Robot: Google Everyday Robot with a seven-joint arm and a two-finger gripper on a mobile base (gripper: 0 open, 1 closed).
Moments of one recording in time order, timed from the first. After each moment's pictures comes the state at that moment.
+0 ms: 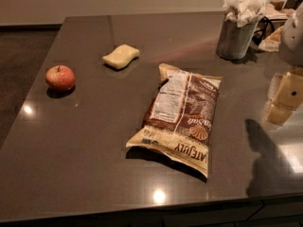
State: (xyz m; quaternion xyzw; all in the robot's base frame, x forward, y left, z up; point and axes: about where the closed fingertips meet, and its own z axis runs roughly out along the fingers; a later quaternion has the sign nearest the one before) arm 0.438 -0.217 0.976 -0.60 0.78 -0.03 0.16
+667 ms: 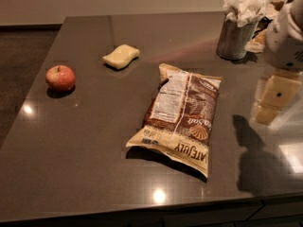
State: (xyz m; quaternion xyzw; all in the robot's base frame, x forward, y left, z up) arm 0.447 -0.201 0.967 -0.63 0.76 -0.04 0.16
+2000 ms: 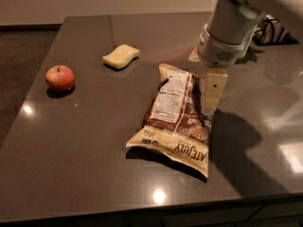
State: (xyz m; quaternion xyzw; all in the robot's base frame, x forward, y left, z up) arm 0.537 -0.129 0.893 -0.71 0.69 0.02 0.11
